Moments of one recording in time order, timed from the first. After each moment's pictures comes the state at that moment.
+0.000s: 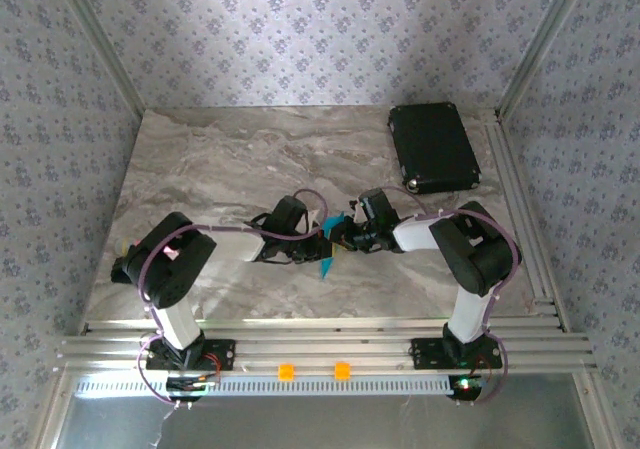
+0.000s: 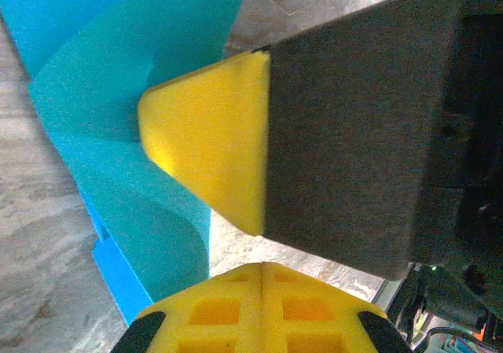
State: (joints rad) left arm -0.74 1.75 0.78 0.13 0.56 -0.82; right arm 0.55 1.80 0.75 0.21 -0.54 0.89
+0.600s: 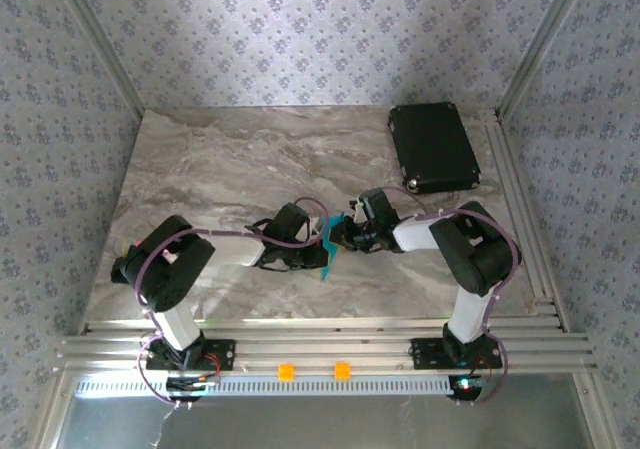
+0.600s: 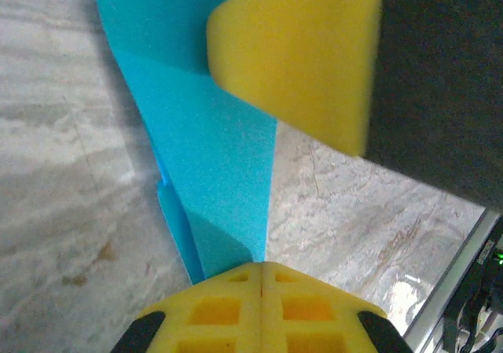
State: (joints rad) left arm -0.78 1.71 0.76 0.04 0.47 -0.75; right arm 0.55 1.80 0.75 0.21 -0.54 0.89
